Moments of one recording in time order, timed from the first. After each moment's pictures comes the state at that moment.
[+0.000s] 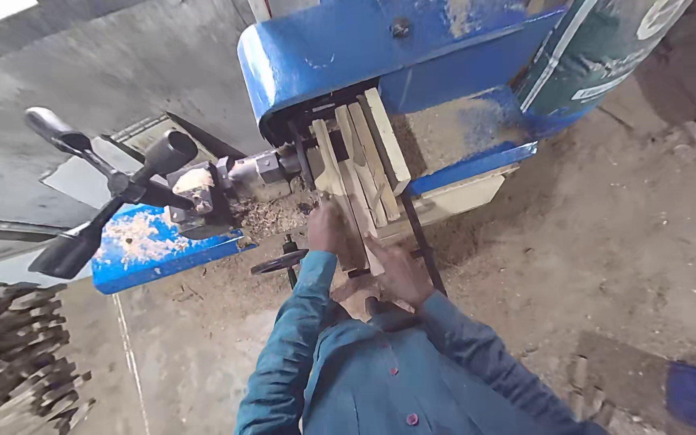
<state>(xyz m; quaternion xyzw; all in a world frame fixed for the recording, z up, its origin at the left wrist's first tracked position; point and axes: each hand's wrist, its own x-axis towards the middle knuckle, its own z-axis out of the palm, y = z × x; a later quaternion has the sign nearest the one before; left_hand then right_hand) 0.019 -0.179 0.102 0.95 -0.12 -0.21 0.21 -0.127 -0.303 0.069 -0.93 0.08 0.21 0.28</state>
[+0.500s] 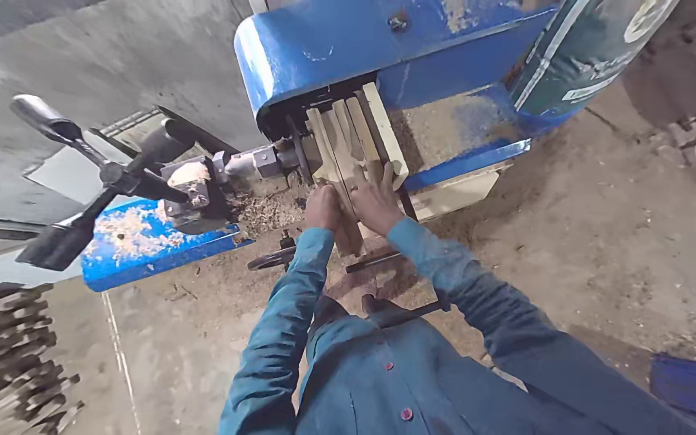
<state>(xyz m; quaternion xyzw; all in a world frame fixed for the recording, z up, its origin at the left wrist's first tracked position) 0.048 -0.189 0.099 0.94 -0.13 -0.25 0.19 -0.001 -0.309 0.097 -1.00 -0.02 0.09 0.03</state>
